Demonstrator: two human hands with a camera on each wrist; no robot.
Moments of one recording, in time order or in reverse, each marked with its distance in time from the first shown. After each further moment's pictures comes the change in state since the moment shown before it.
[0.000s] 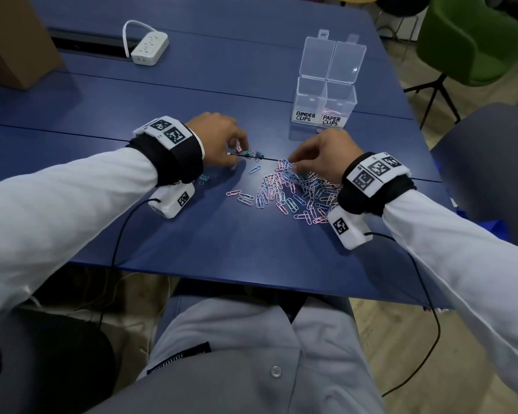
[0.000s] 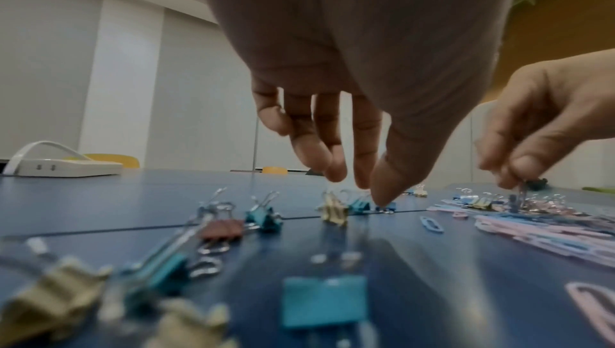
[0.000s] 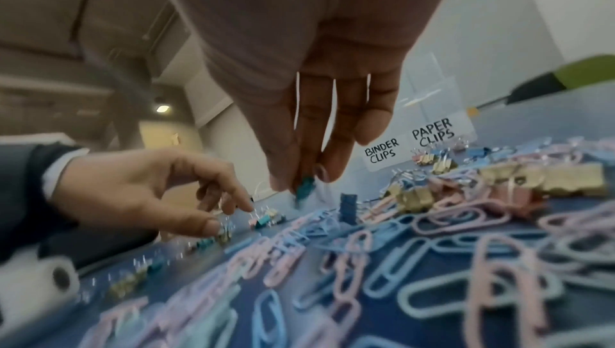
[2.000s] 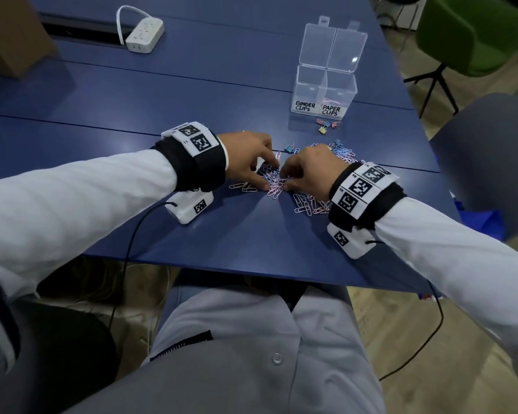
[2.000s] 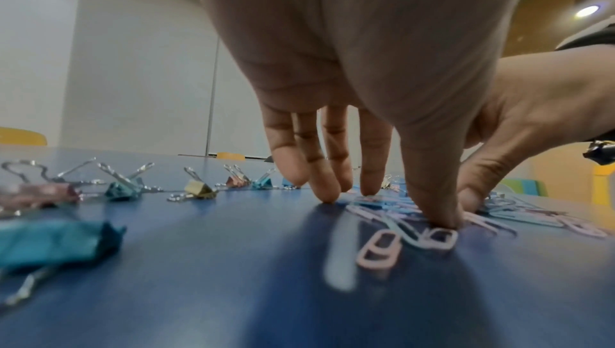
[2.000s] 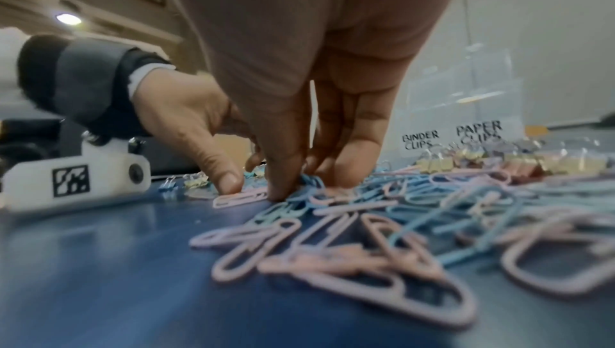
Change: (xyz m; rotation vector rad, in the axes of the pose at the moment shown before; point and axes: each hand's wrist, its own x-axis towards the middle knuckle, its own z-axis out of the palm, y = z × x) left_hand 0.002 0.045 0.019 -0.104 -0.191 0.229; right_hand -0.022 -0.016 0.029 -0.317 -0.112 -0.041
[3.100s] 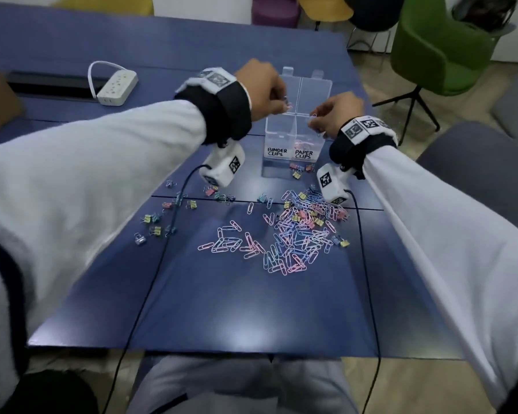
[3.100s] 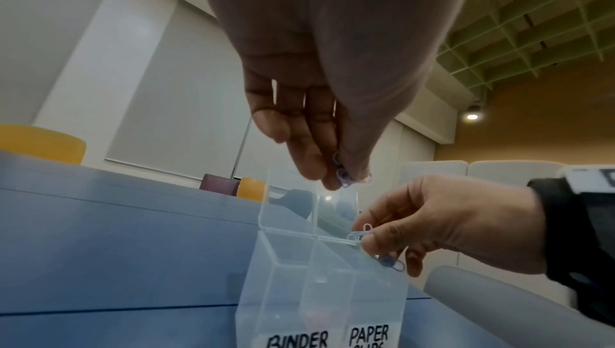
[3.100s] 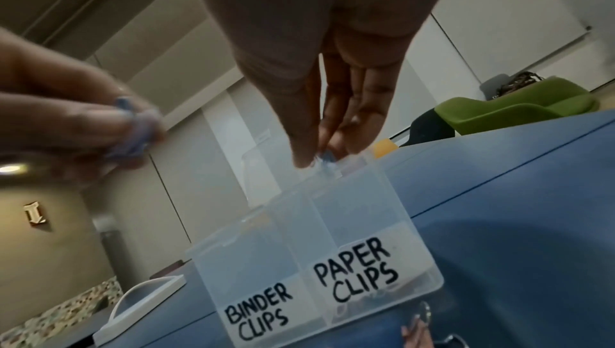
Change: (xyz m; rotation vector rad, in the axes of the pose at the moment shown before) left_hand 0.133 -0.008 -0.134 -0.038 0.454 -0.155; right_hand 0.123 0.119 -0.106 0.413 0.452 0.411
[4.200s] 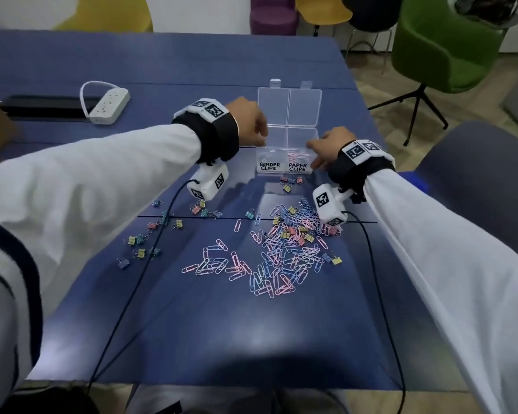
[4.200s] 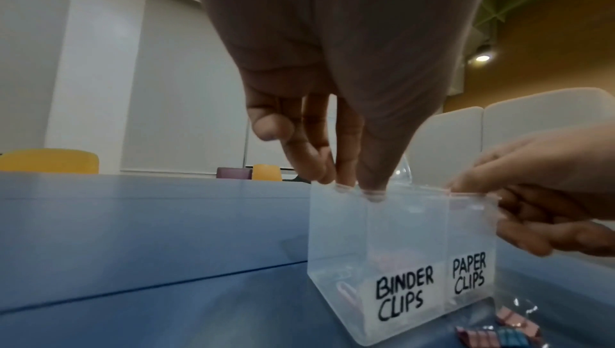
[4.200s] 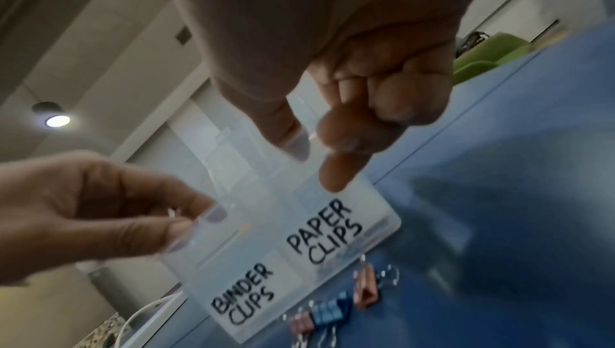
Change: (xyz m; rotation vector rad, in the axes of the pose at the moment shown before) left_hand 0.031 -0.022 0.043 0.174 -0.195 -0.052; right_hand 0.000 0.034 0.004 0.054 -0.191 0.203
